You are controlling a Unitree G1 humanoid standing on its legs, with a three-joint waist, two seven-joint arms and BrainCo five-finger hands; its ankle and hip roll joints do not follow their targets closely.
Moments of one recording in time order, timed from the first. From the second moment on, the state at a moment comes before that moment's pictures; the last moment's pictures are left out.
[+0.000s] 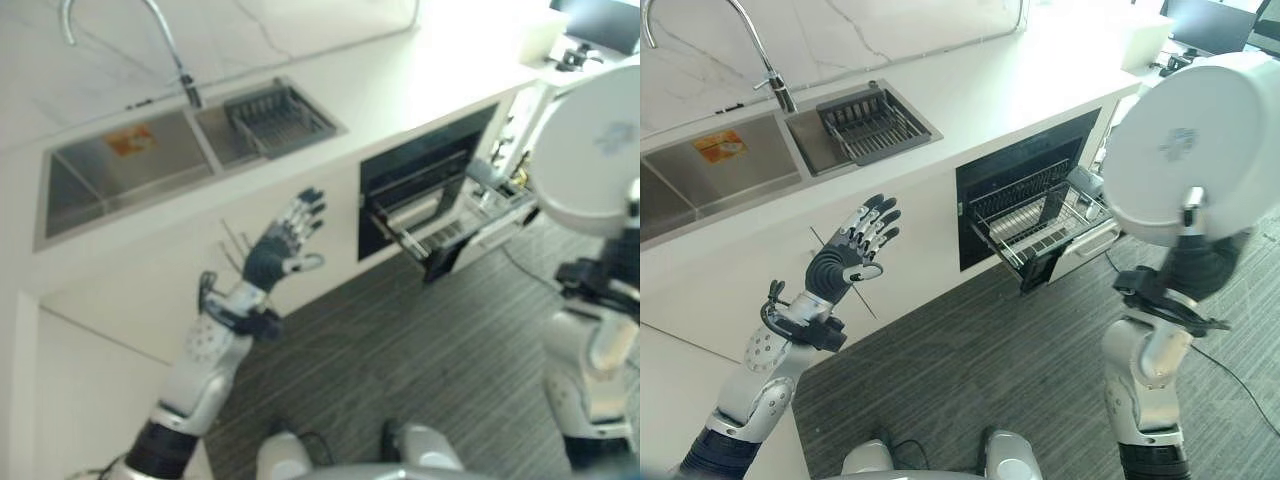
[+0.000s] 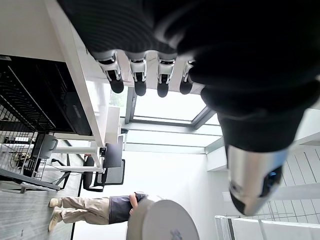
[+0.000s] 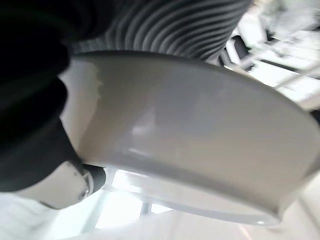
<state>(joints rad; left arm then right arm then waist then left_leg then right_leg) -0.02 0.47 -0.19 -0.32 -0.56 -0.12 -0.16 0.00 -0.39 -0.02 -0.35 0.53 -0.41 -0.48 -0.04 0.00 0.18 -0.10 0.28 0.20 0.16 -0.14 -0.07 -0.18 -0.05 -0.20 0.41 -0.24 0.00</state>
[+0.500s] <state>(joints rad) -0.02 0.47 -0.21 -0.31 -0.52 -0.15 -0.13 0.03 -0.36 0.06 -0.35 0.53 -0.34 -0.40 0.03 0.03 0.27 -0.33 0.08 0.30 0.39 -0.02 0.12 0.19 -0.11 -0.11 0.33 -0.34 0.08</state>
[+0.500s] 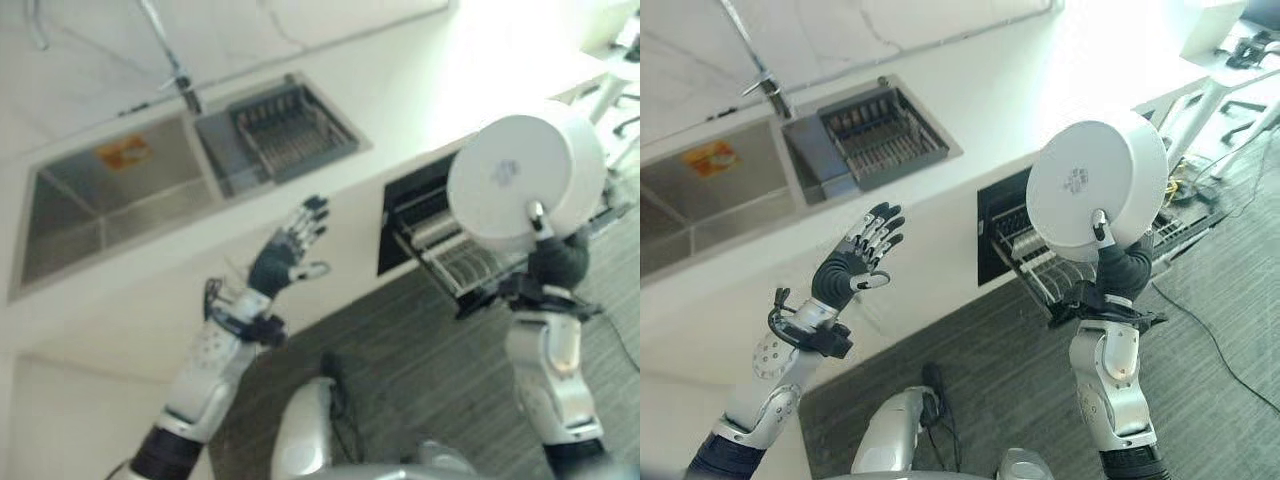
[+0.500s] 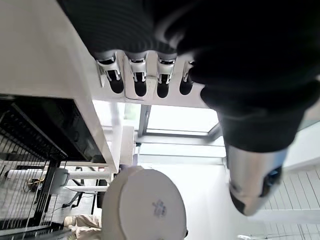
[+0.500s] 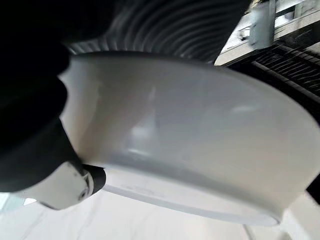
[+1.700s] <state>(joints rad) -0.12 0.53 -0.23 -0.35 -0.37 -0.14 -0.09 -0.08 -0.33 0.11 -0.36 0.55 -0.26 -0.34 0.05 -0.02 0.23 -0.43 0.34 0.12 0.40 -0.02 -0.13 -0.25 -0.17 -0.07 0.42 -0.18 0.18</state>
